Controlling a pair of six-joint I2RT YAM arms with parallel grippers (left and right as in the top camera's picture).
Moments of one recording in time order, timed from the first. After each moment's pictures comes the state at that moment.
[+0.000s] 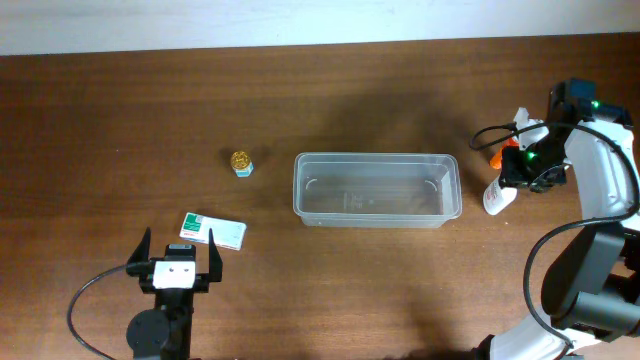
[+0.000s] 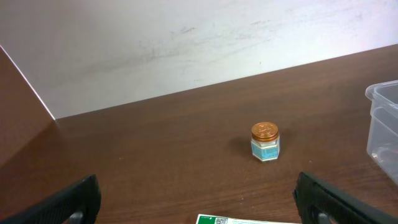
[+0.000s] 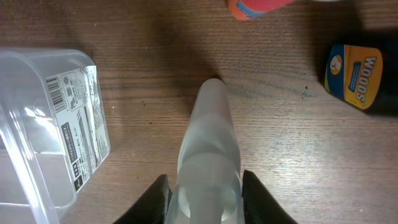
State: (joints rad) left arm 0.07 0.01 0.01 -0.07 0.03 0.23; right arm -0.31 1.83 1.50 -1.17 -0.11 -0.26
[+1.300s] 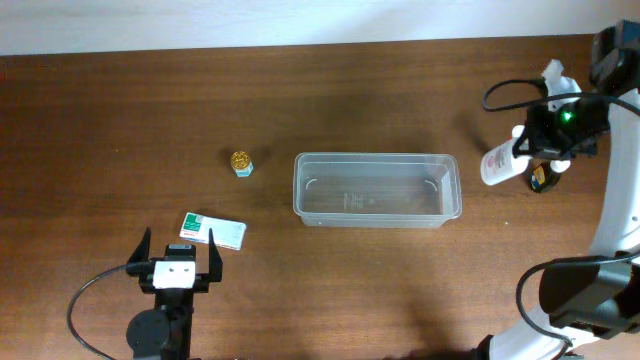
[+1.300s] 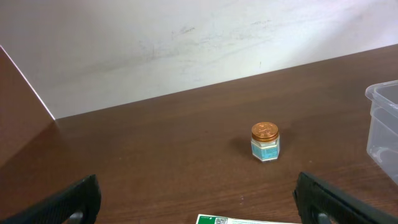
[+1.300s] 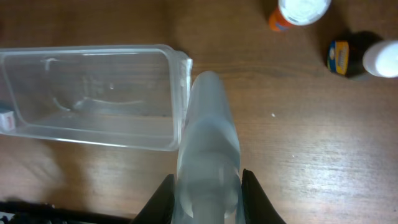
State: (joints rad) left arm 0.07 0.01 0.01 -0.07 0.03 0.23; right arm -0.28 1.84 2.06 -1.69 -0.25 -0.19
